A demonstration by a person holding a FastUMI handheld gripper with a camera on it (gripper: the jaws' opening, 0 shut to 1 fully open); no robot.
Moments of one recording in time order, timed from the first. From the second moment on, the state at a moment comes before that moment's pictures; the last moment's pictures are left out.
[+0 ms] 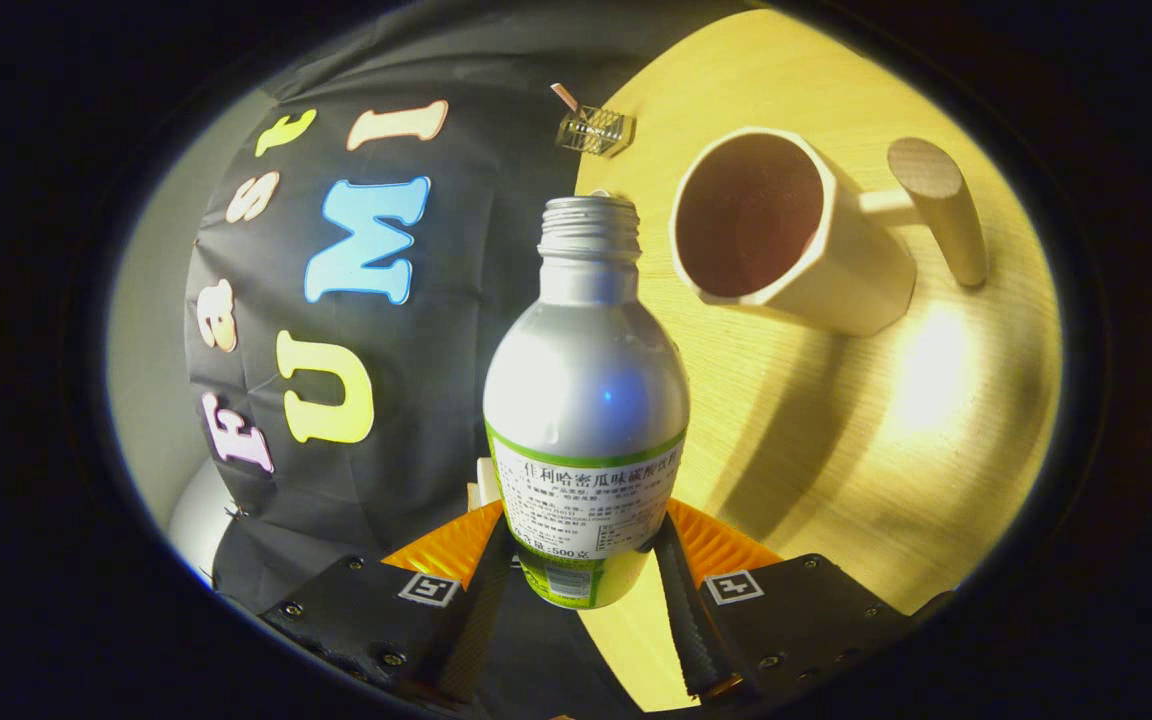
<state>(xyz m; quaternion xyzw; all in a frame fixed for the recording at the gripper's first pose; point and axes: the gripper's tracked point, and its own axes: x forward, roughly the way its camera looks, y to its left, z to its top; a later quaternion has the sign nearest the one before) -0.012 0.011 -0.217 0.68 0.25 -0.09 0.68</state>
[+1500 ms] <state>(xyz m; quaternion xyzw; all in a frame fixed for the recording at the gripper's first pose) 0.010 0.019 -0.199 0.80 0.24 -0.11 0.54</state>
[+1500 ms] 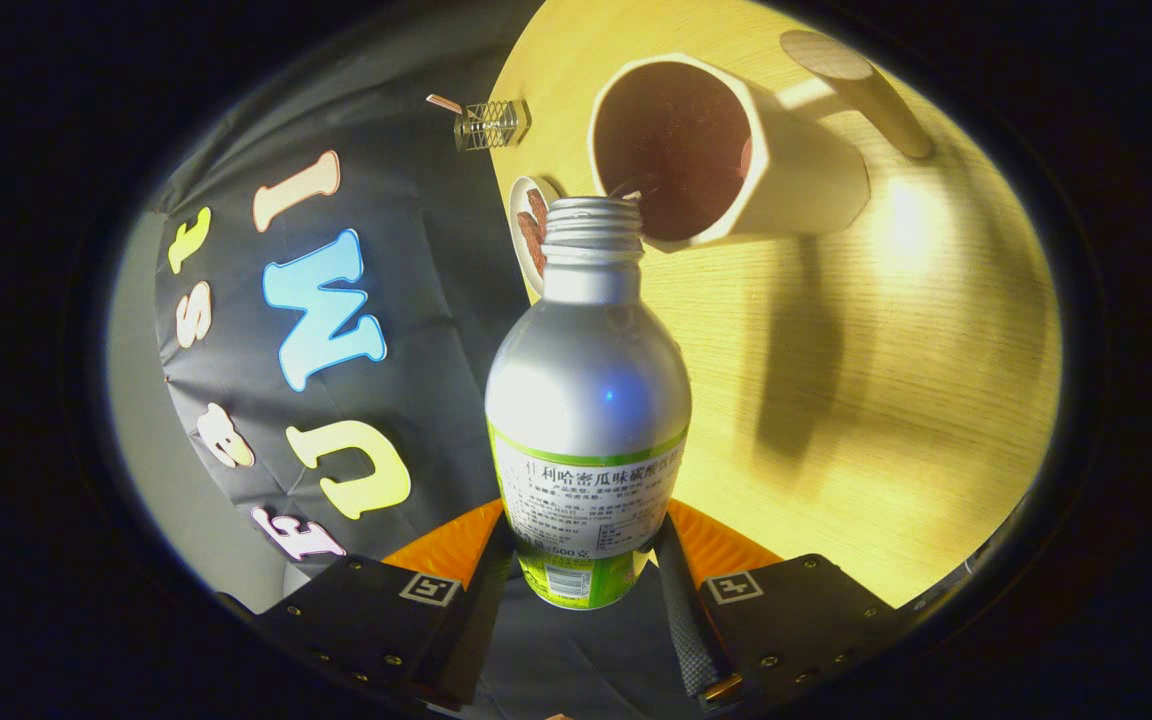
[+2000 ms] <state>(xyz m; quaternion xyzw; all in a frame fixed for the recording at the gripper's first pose) 0.013 0.016 -0.191 0.82 0.24 -0.12 0.51</state>
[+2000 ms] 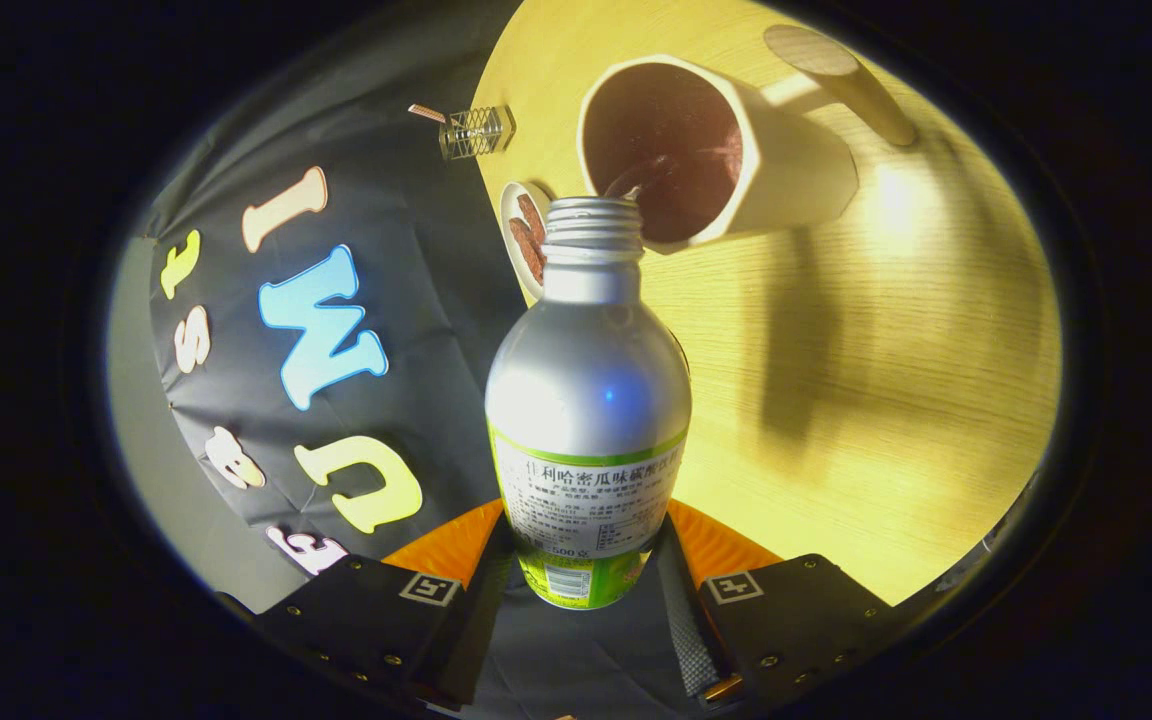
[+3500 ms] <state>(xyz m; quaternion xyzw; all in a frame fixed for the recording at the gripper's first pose) 0.009 0.004 -0.173 0.86 0.25 -0.11 0.43</state>
